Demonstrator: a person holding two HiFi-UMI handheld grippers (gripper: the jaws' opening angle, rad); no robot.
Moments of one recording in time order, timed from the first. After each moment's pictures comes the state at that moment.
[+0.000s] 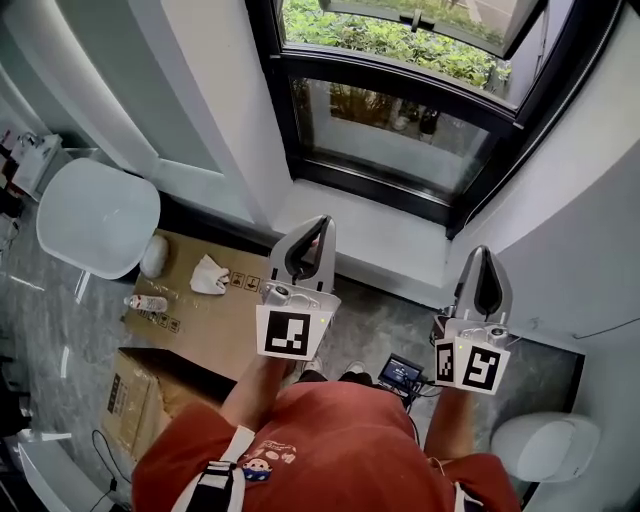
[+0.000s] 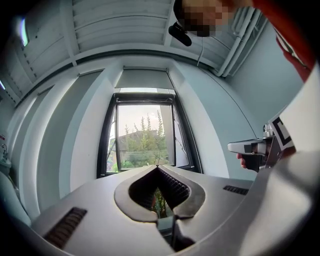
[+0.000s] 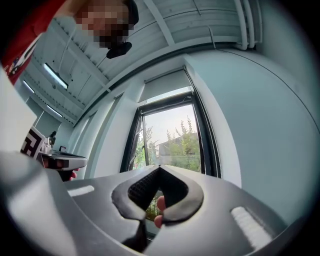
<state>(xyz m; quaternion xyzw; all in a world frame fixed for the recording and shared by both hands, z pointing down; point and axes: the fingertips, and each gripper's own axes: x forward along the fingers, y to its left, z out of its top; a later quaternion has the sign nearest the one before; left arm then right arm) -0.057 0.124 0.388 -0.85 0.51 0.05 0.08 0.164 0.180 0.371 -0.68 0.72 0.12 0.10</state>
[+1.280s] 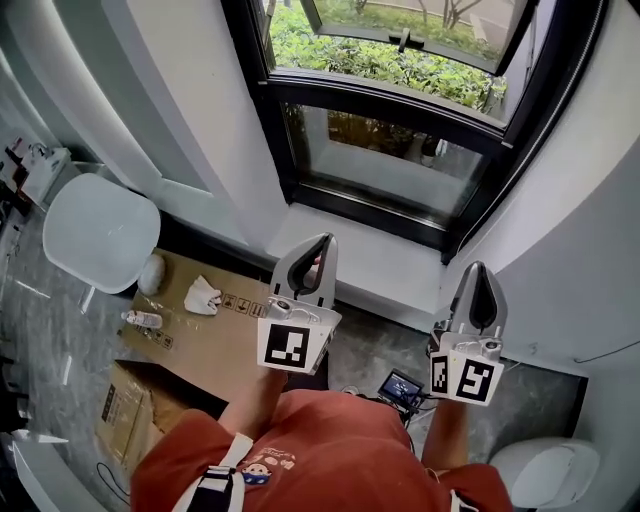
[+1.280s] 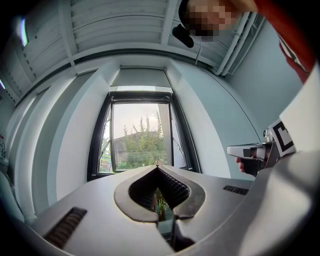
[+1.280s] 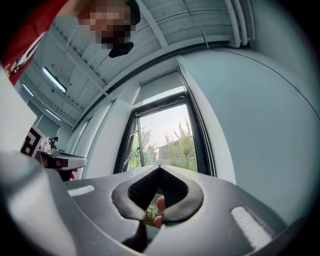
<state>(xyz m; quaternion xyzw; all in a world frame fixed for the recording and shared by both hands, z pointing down) 0.001 0.105 0.394 -0.85 0.51 0.06 0.08 0.220 0.156 0.384 -0.67 0.72 0.13 0.12</state>
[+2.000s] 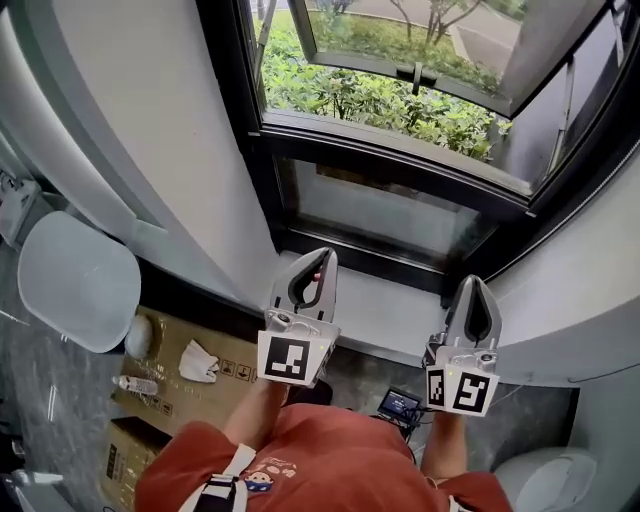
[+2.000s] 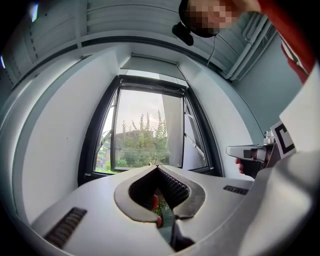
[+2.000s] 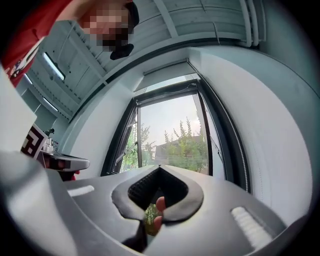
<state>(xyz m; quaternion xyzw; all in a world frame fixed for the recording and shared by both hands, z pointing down) -0.046 -0.074 0.387 -0.87 0.48 0.08 0.05 0.161 -0.005 0.369 -0.69 0.70 0.15 0.10</state>
